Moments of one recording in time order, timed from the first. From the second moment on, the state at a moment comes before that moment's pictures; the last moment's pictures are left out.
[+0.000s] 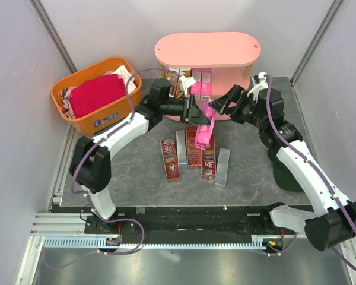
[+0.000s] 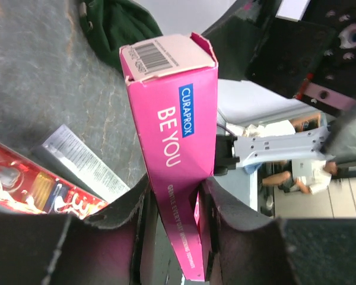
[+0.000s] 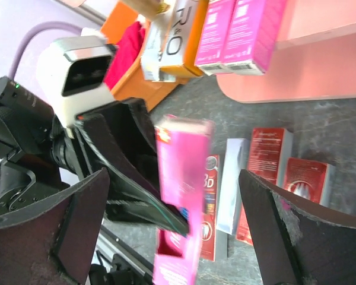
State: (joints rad) left arm -0.57 1.81 1.48 -0.01 0.96 -0.65; right arm 0.34 1.18 1.16 -0.26 -0.24 0.76
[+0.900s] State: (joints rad) left arm -0.26 1.63 0.77 1.24 0.74 -1.51; right arm 0.68 1.32 0.88 0.24 -0.29 0.92
